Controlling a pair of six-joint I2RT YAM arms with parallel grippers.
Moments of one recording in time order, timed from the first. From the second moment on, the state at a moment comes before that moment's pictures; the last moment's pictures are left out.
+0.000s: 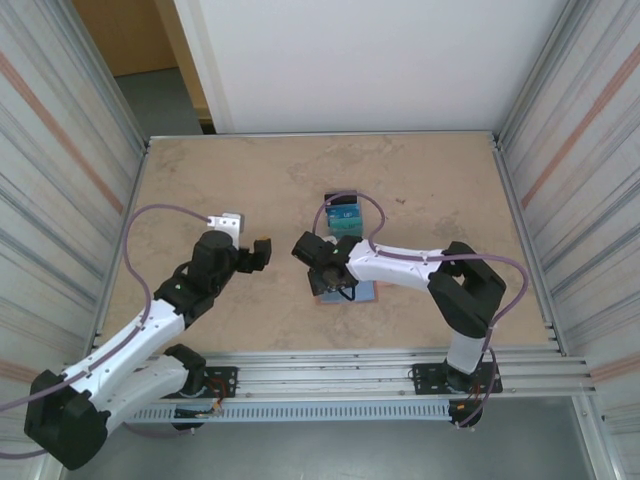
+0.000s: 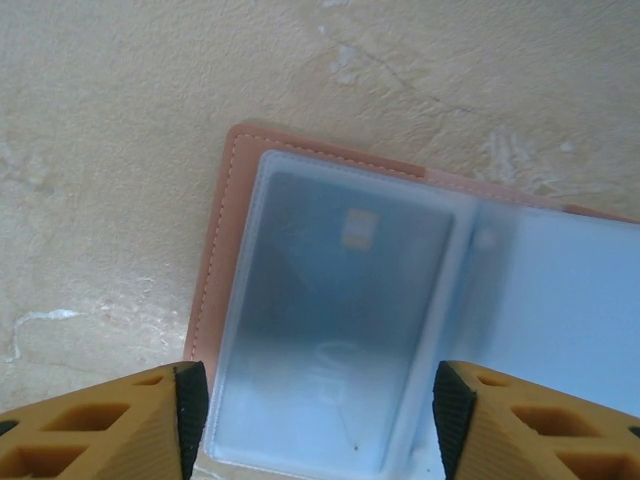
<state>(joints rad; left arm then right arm) -0.55 0.87 0.56 -0.19 -0.29 -0.24 0.99 1.81 1.21 -0.74 0.21 0.69</state>
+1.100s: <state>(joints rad) -0.54 0.84 0.54 -0.19 -0.32 -0.26 0.99 1.83 1.17 -0.68 0.16 0.69</state>
